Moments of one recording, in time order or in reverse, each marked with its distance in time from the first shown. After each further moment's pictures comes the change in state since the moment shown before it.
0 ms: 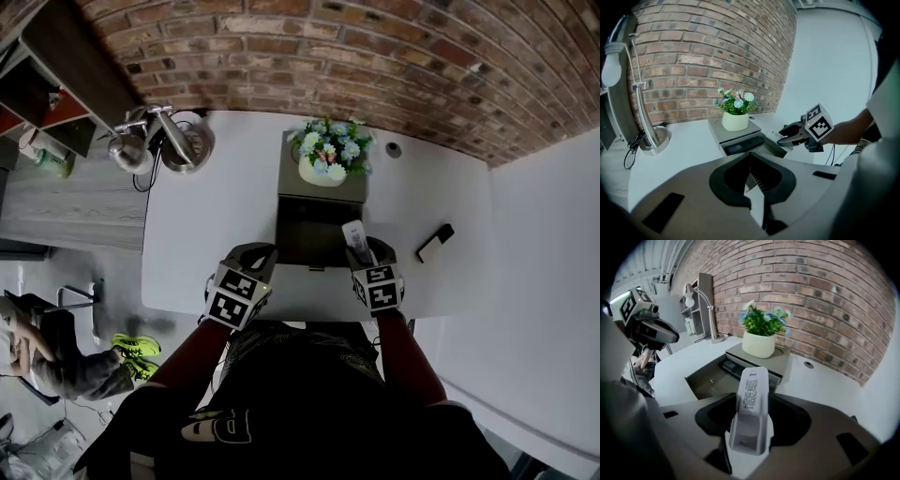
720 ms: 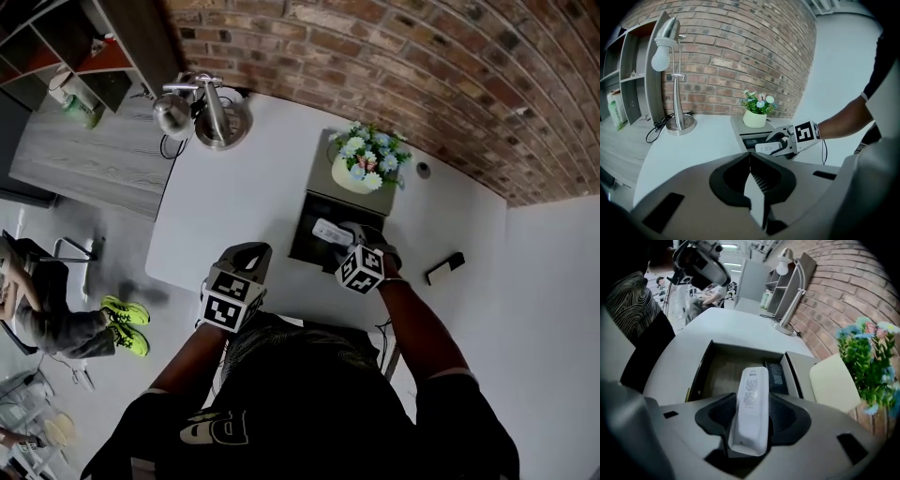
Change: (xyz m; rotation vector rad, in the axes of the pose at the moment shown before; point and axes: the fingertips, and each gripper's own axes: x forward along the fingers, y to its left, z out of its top) left arm -0.042 0.031 -0.033 -0.187 -0.048 0.173; right arm 0.082 0.088 0.021 -0.923 0.078 0.336
